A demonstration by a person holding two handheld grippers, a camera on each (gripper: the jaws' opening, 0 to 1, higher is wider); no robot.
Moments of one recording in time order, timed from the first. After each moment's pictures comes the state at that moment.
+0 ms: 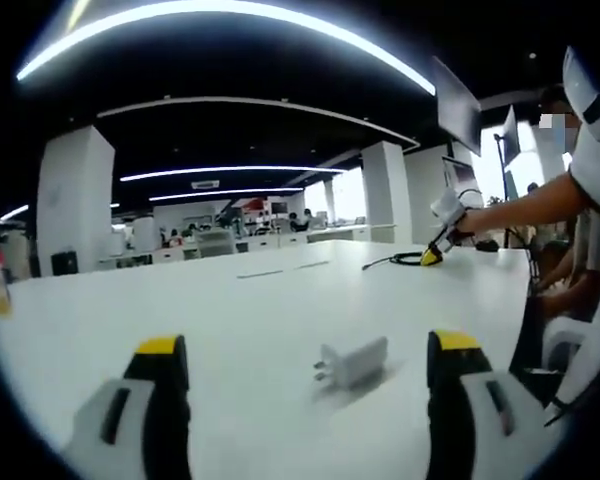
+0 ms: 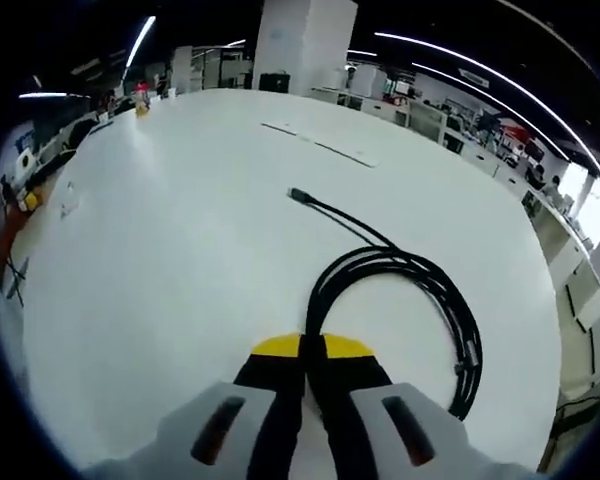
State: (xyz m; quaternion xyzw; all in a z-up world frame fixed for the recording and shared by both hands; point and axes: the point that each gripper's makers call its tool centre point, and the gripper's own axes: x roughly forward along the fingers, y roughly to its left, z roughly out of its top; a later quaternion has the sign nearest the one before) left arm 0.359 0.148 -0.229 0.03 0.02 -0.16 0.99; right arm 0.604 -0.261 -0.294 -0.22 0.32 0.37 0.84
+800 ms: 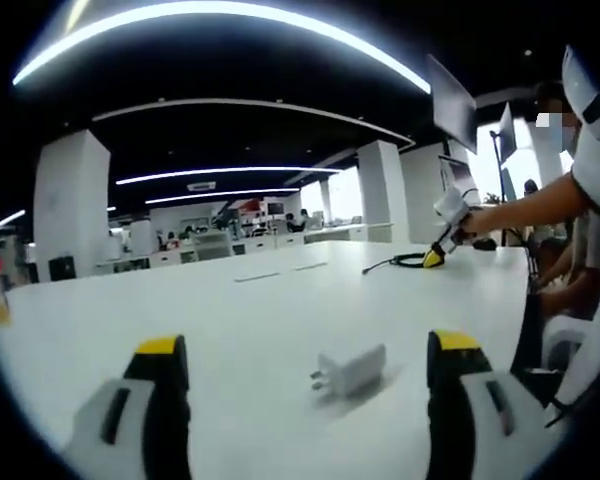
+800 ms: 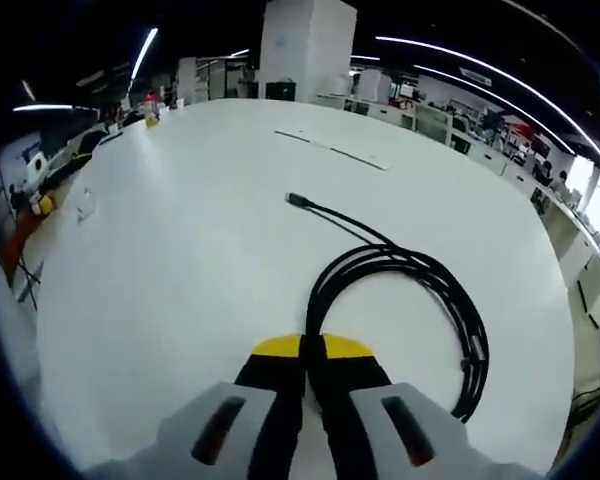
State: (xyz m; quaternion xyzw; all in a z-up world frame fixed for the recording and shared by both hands) left arm 0.362 0.142 -0.226 0.04 0.02 -0.16 0.99; right arm 0.584 -0.257 -0.294 -0.19 0.32 0.39 0.84
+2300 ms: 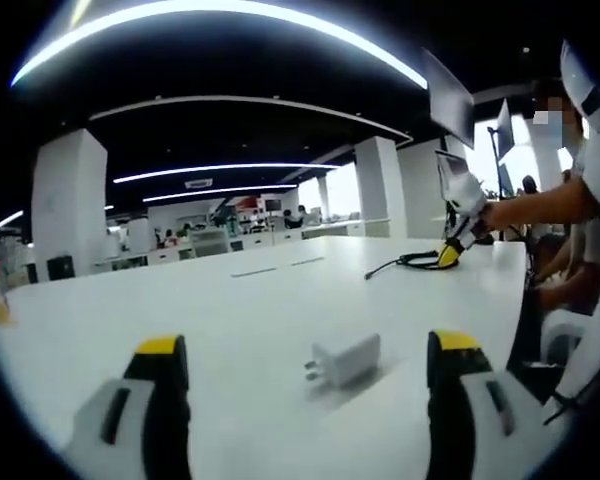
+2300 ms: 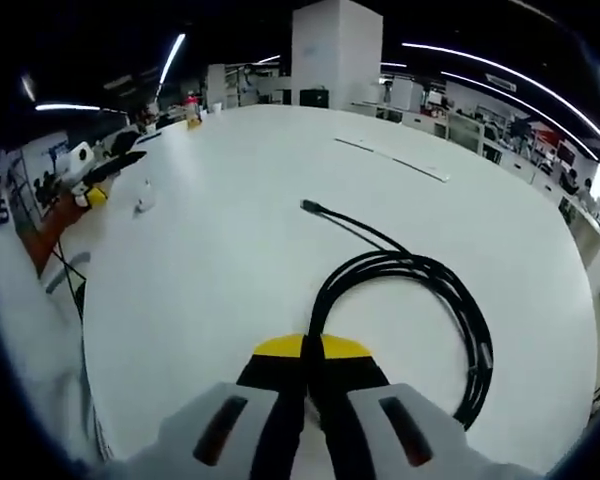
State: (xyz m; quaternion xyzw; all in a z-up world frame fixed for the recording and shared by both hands) left arm 0.361 0.136 -0.232 0.04 0.03 -0.17 0.98; right arm 0.497 -0.213 -0.288 -0.17 0.31 0.45 0.82
